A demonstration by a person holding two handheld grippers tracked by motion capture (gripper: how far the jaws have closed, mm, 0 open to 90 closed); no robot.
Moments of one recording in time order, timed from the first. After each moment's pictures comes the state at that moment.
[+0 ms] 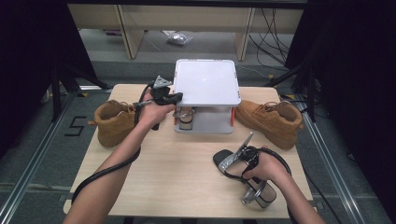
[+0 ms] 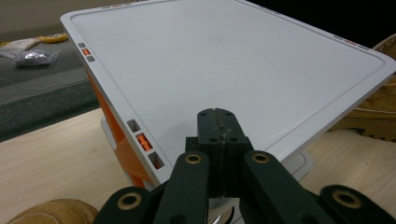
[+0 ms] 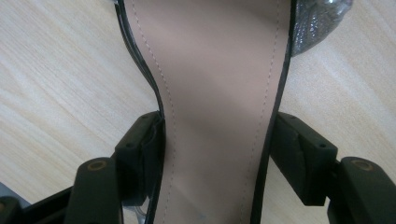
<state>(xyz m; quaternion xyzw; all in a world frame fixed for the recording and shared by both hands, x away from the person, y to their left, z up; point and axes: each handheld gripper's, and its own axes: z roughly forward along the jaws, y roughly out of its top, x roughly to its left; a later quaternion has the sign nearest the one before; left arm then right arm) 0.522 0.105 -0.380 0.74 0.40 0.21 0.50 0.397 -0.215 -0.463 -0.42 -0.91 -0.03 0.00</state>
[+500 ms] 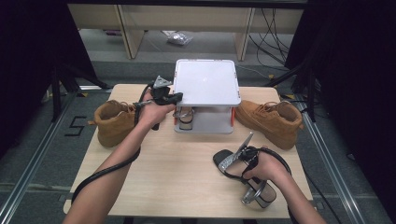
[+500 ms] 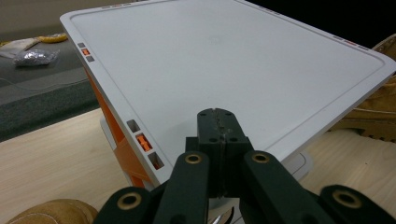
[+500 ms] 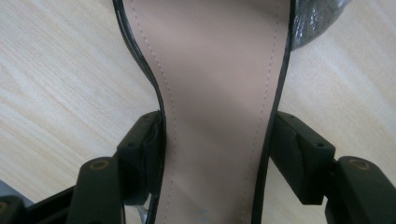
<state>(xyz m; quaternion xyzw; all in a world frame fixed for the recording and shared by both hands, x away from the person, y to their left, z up) 0.523 0.104 -0.380 0.74 0.40 0.20 0.50 0.398 -0.217 -0.465 -0.43 -0.90 -0.02 0.01</state>
